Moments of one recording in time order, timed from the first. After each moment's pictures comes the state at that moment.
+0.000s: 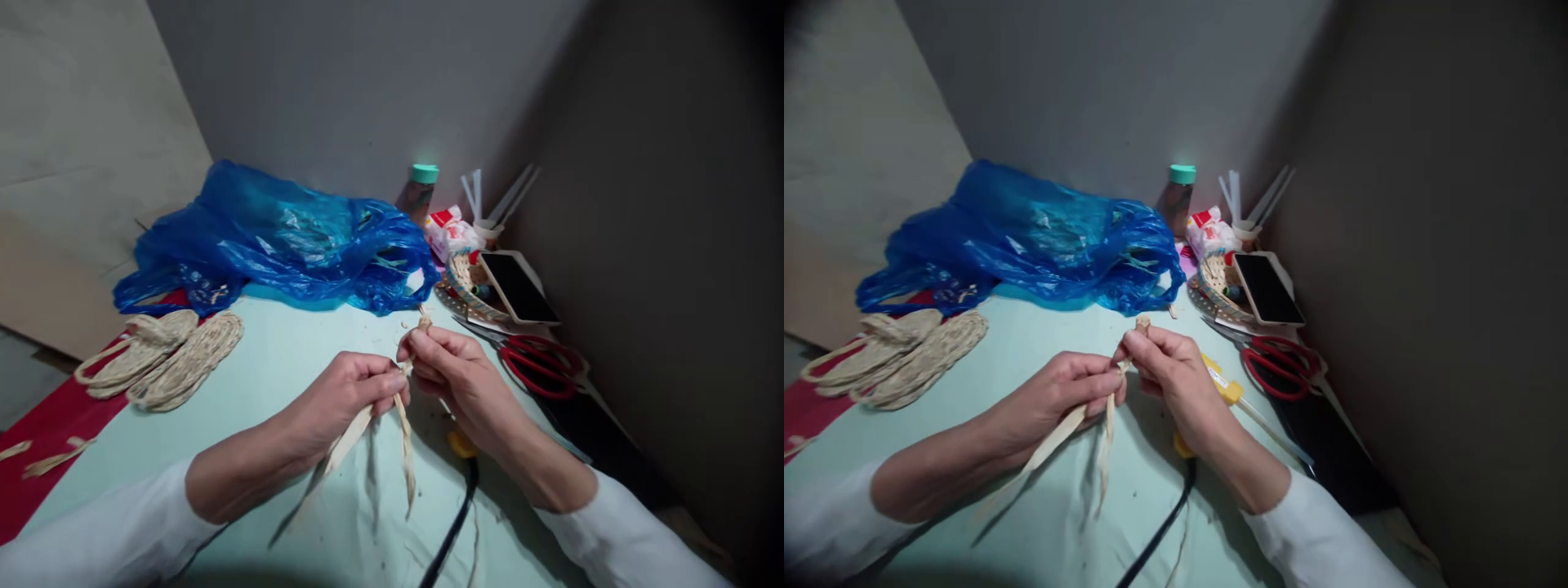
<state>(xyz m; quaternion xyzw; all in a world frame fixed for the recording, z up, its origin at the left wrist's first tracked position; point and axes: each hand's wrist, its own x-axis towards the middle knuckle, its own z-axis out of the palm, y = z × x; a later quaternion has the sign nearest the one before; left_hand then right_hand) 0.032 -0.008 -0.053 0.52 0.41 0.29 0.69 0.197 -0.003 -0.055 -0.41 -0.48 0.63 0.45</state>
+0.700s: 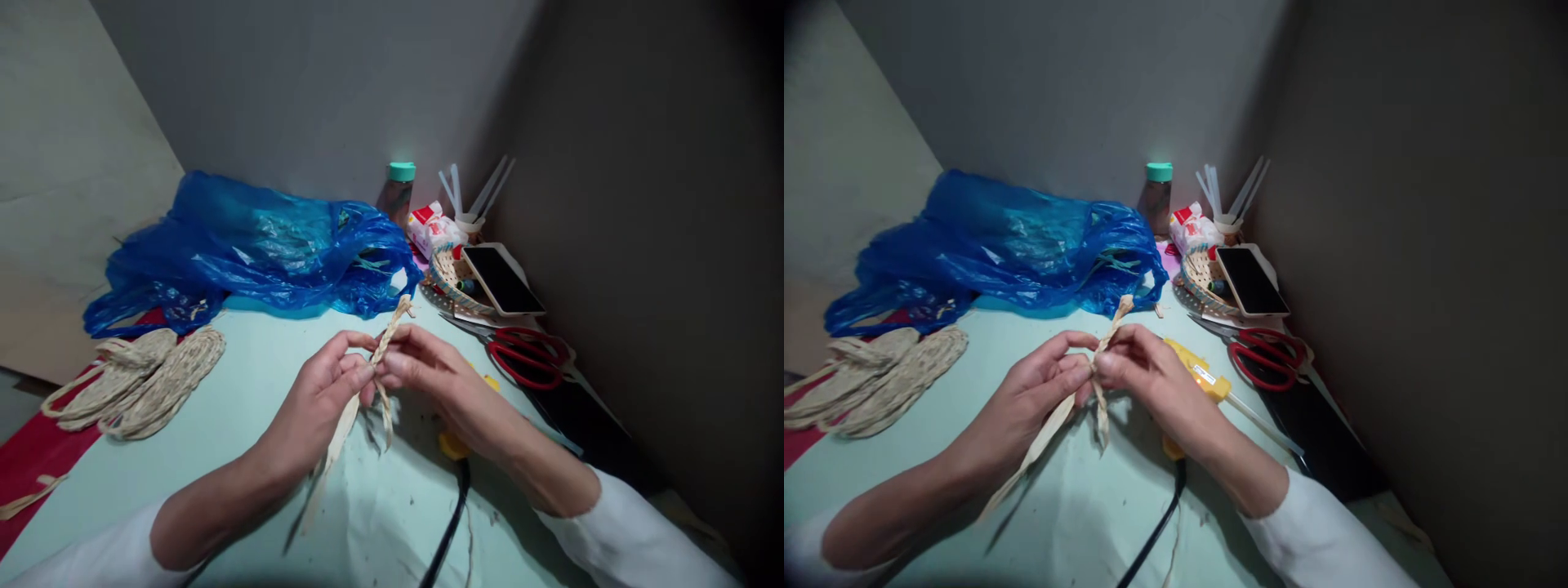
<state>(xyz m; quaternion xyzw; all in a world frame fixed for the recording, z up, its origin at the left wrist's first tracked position) 0.035 -0.009 -0.052 0.55 0.43 0.38 0.60 0.205 -0.008 -0.052 -0.35 -0.53 0.63 0.44</state>
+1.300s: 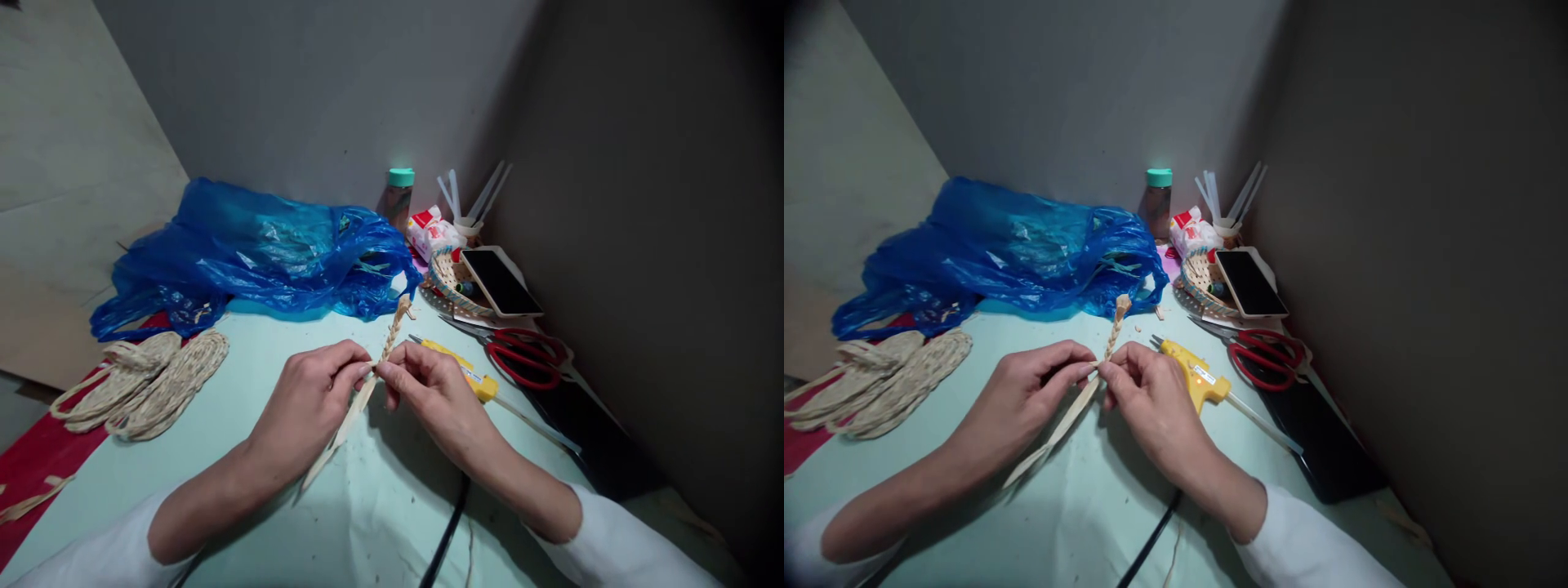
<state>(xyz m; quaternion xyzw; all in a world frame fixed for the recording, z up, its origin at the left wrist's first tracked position) 0.025 -0.006 -0.043 0.76 0.49 0.31 0.29 0.195 -0.015 -0.063 -0.50 -0.63 0.43 0.41</state>
